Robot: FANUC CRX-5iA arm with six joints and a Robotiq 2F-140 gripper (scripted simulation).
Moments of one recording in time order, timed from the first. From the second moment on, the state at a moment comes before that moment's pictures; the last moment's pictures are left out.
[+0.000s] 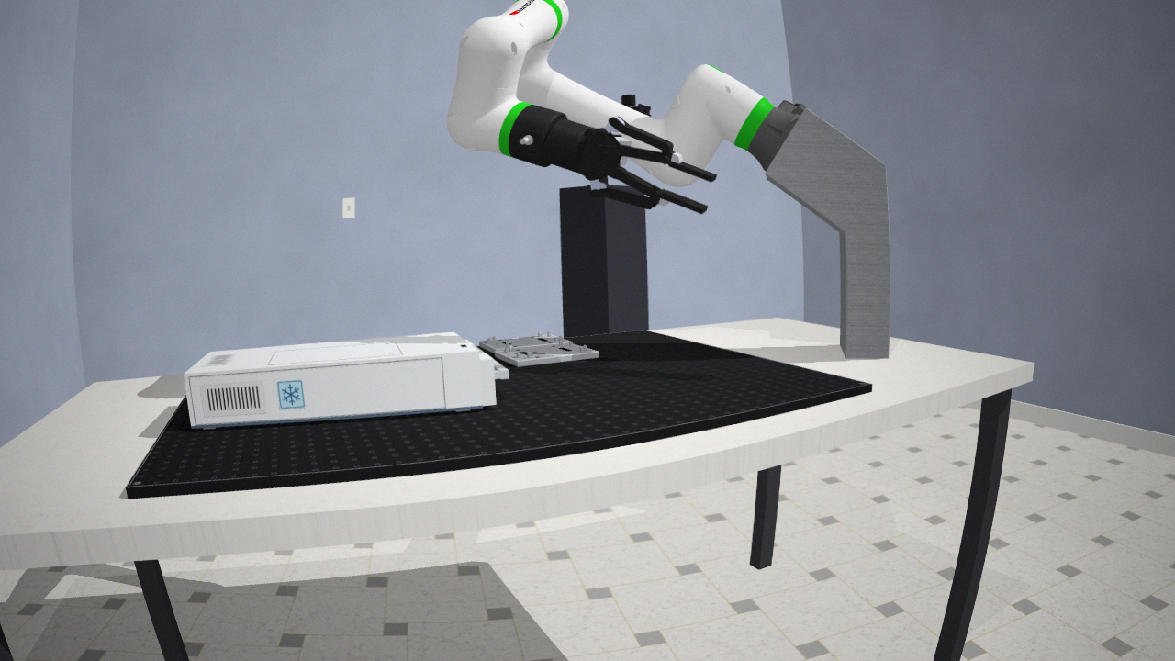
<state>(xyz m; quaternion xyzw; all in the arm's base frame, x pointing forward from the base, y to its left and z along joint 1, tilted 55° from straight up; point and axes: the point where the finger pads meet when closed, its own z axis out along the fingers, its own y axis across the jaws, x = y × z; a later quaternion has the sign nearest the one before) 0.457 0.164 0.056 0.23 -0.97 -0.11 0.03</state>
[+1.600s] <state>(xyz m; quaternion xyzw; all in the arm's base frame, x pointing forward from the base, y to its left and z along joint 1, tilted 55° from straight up) 0.389 0.021 0.081 0.65 -0.74 0.11 0.10</state>
